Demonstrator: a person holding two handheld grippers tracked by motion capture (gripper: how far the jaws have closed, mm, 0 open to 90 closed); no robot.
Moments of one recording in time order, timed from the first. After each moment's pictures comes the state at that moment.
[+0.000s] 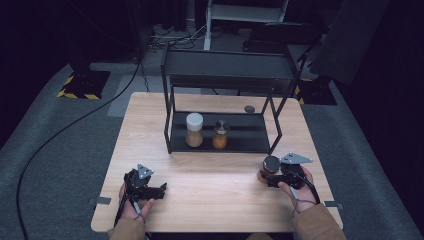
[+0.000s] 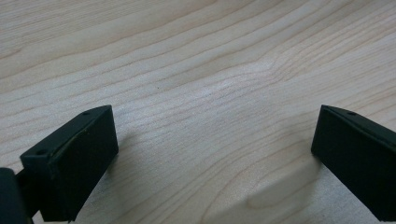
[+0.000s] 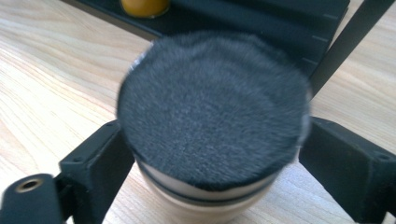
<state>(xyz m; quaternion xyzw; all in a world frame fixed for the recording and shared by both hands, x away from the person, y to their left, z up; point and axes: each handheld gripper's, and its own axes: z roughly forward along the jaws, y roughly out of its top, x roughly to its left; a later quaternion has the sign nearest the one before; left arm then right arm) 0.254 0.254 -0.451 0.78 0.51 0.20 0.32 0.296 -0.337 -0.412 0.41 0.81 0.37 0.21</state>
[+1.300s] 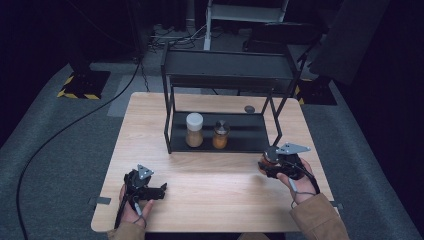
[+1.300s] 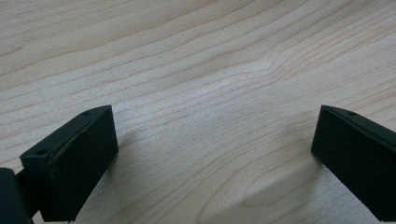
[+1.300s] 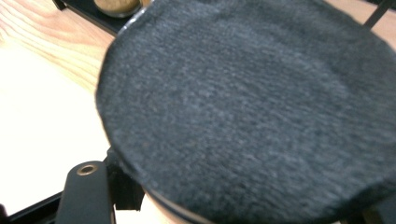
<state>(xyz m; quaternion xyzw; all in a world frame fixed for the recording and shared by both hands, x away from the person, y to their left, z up) 0.252 0.252 -0.451 0.77 0.51 0.20 0.31 0.313 -0.326 -0.365 0.37 0.83 0.37 0.19</state>
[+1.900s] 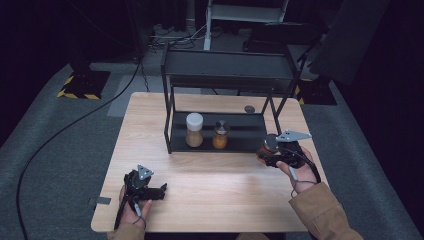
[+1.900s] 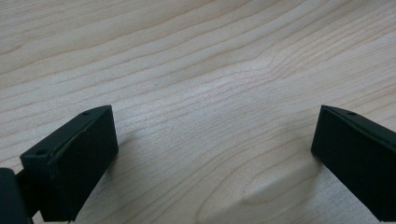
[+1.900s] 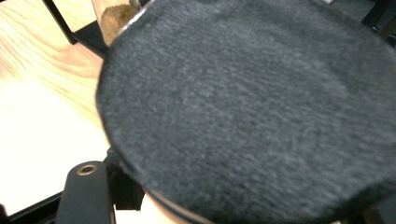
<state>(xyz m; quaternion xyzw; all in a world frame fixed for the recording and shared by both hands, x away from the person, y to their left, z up) 0.251 0.252 -0.451 0.77 0.51 0.20 0.31 0.327 -0.319 -0.331 0.37 0.82 0.39 0.20</state>
